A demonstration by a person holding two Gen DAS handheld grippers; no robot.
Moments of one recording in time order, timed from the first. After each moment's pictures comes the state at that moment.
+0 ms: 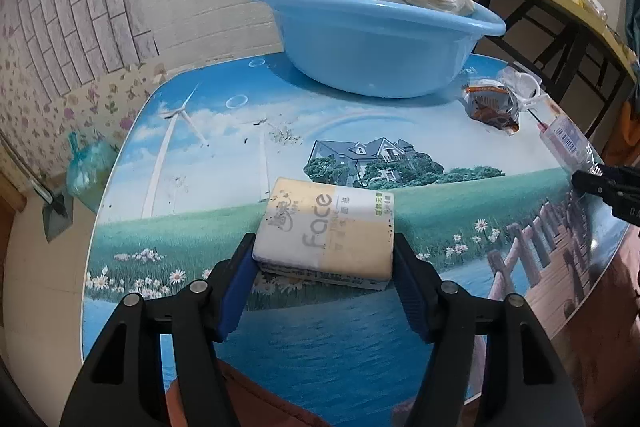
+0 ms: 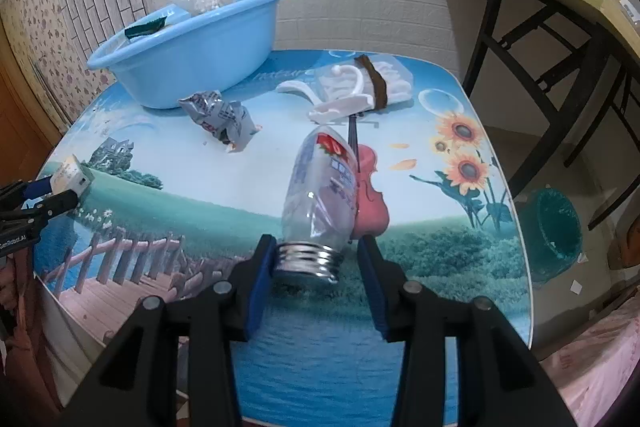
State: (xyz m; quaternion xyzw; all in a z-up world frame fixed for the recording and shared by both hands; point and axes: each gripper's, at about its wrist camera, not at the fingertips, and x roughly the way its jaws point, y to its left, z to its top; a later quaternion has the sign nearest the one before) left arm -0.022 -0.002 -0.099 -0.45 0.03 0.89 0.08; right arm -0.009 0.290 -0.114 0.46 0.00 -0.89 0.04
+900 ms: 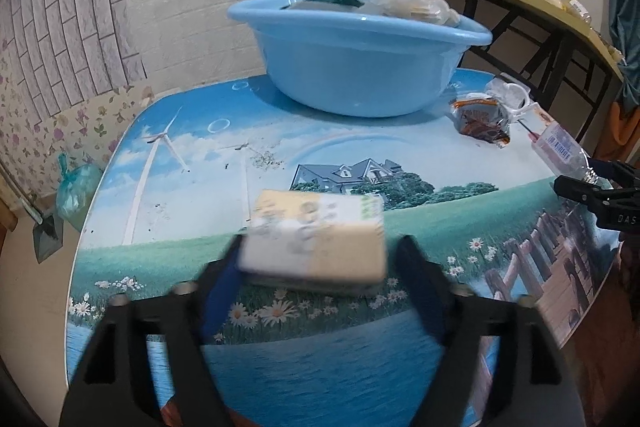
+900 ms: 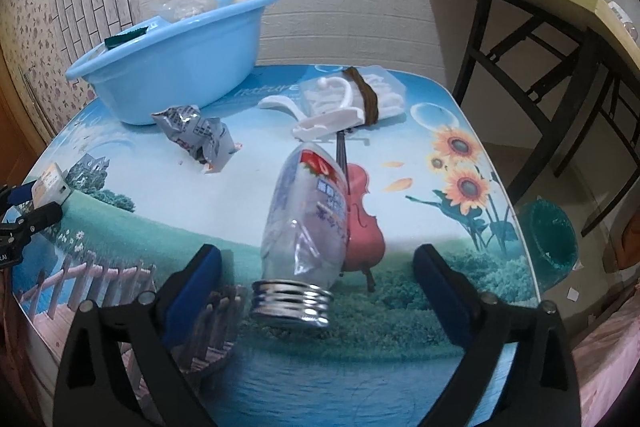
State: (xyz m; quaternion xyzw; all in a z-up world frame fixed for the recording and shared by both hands) left arm -0.024 0.002 -0.103 -0.40 0.03 0.91 0.10; right arm -0.018 0.290 -0.125 0.41 0.01 -0.91 0.03
